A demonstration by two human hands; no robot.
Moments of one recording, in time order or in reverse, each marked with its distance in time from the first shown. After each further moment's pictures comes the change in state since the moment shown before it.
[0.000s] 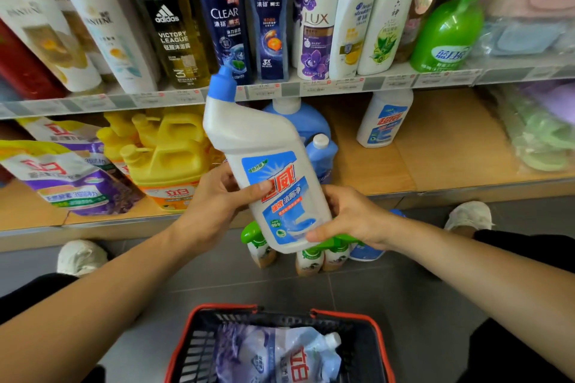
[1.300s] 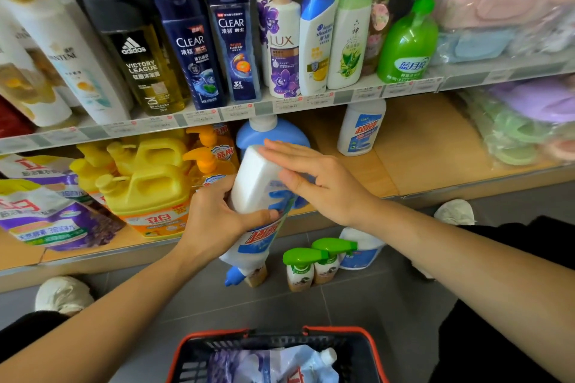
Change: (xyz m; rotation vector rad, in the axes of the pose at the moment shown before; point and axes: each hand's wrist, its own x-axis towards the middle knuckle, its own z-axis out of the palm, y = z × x) left_hand 0.015 0.002 0.020 0.716 0.131 0.201; right_hand 0.001 -0.072 -0.001 -0.461 0.288 -0.565
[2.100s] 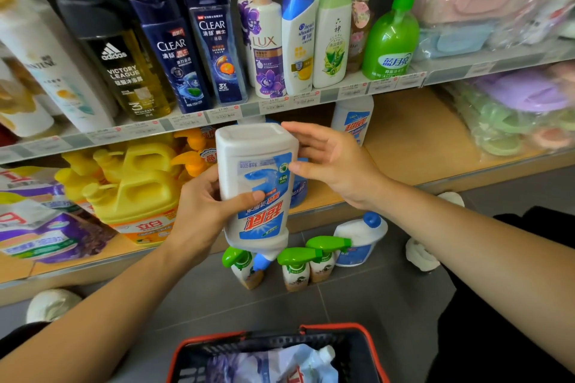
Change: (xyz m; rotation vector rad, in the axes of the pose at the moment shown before) left_hand 0.008 0.009 0.000 -0.565 -0.097 -0.042; right_hand 0.000 0.020 -0.028 0.438 0.152 0.194
